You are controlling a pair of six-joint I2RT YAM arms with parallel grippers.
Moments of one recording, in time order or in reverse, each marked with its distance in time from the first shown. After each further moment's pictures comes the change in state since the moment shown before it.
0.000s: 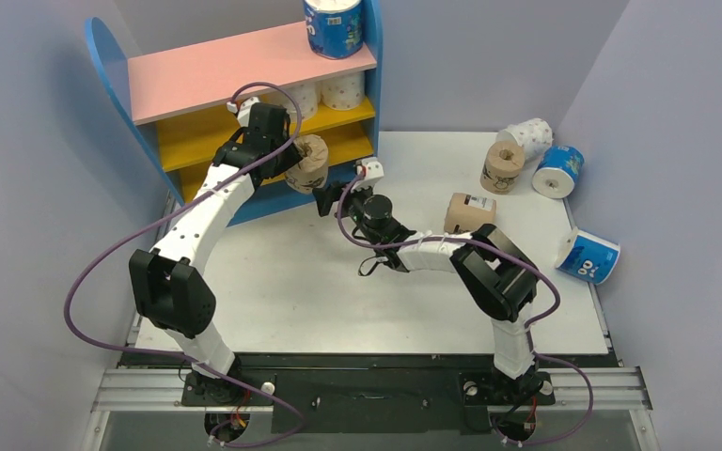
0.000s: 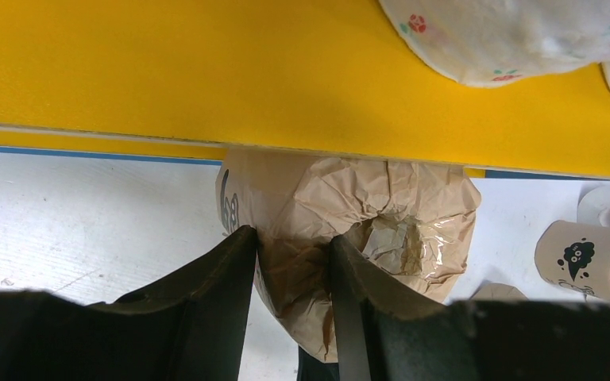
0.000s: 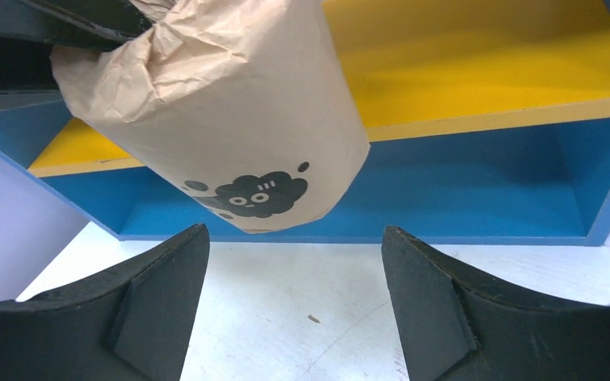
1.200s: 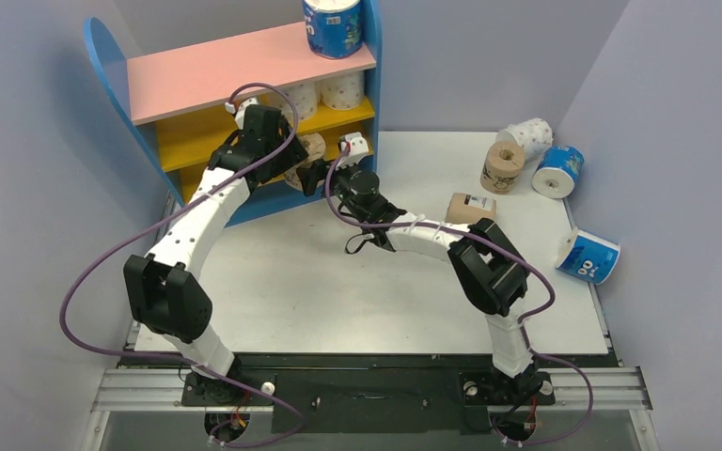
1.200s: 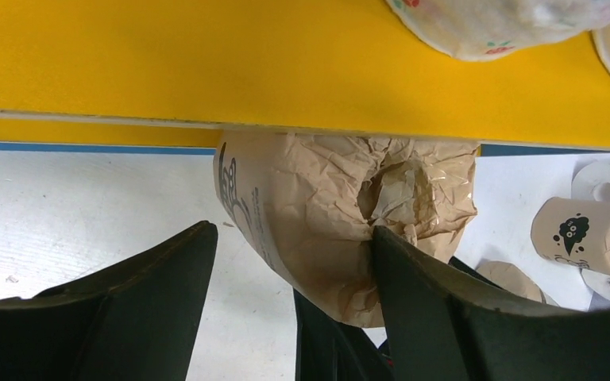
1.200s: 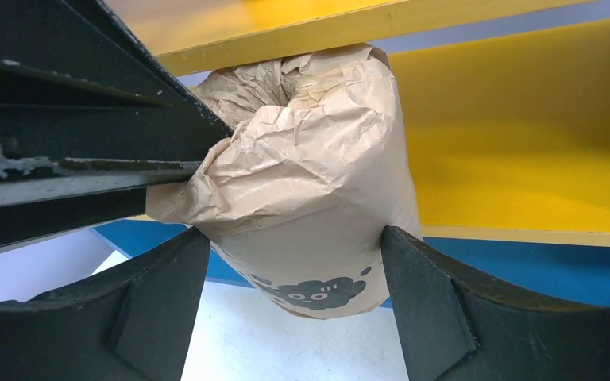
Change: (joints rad) left arm 0.007 -0.034 -0.031 0.017 0.045 0.021; right arm -0.013 0.067 0.275 -0.183 -0.079 -0.019
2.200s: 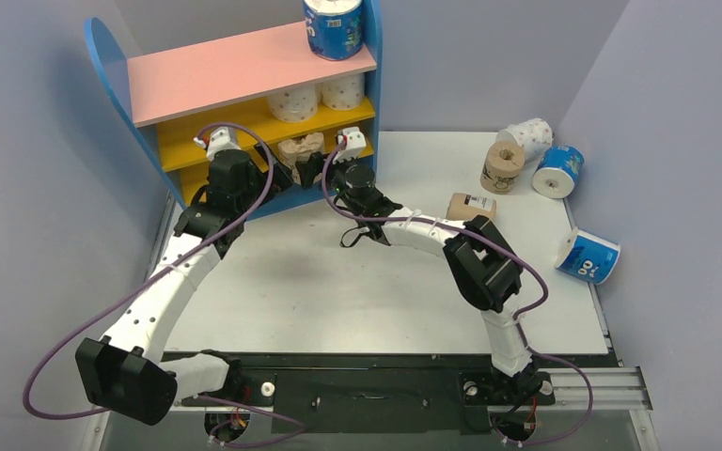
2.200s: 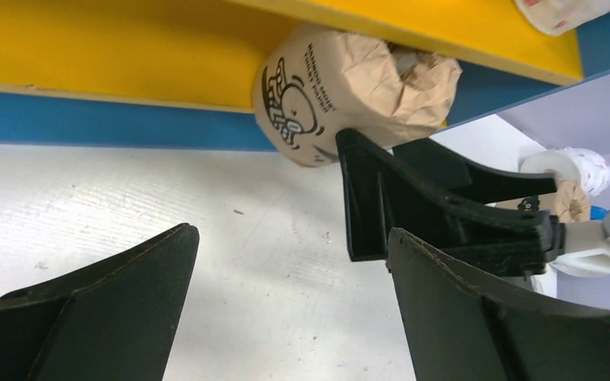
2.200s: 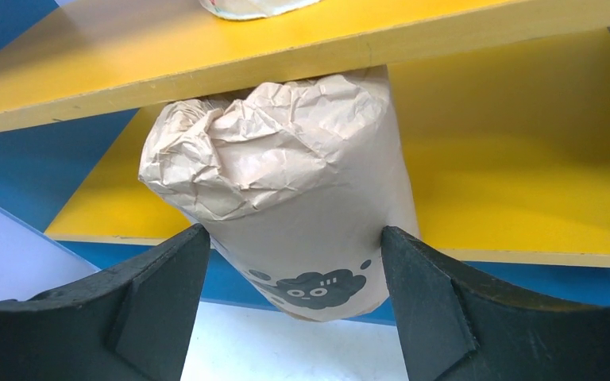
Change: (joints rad) left arm 0.003 -0.437 -0.446 0.242 -0.001 0.040; right arm -0.007 0.047 0.093 -0.052 0.034 0.000
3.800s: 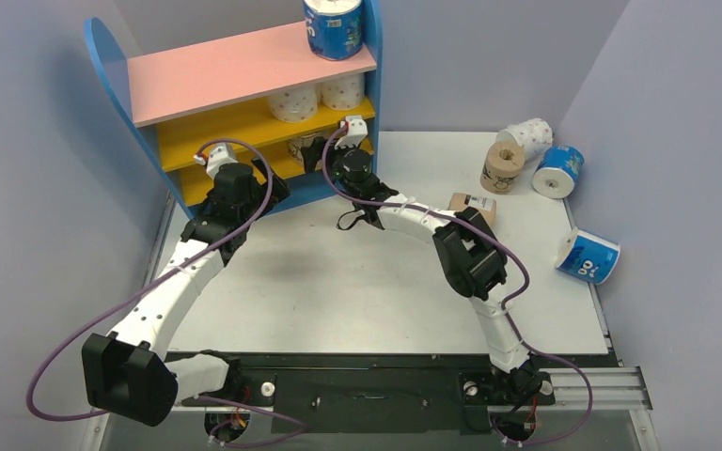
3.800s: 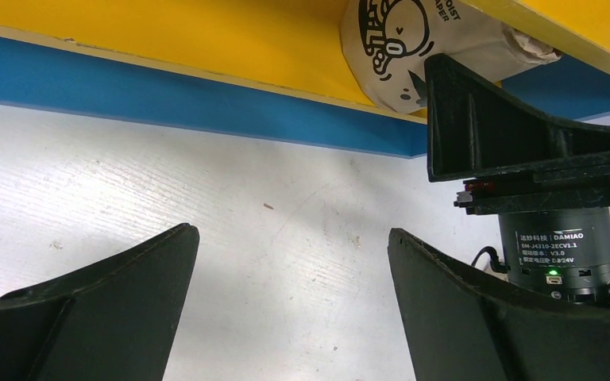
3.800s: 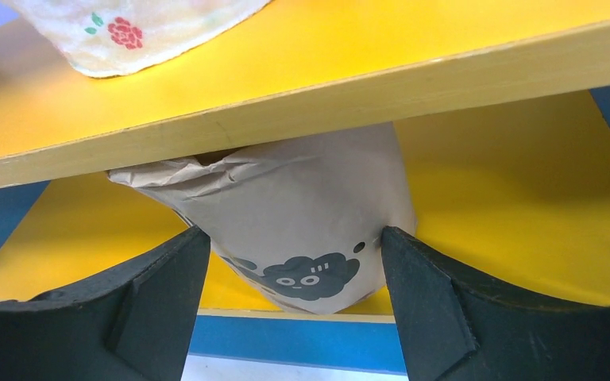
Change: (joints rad) left arm 0.024 -0.015 -0.163 0.072 -0.035 -0.053; right arm -0.058 0.156 0.213 -0.081 0.019 0.023
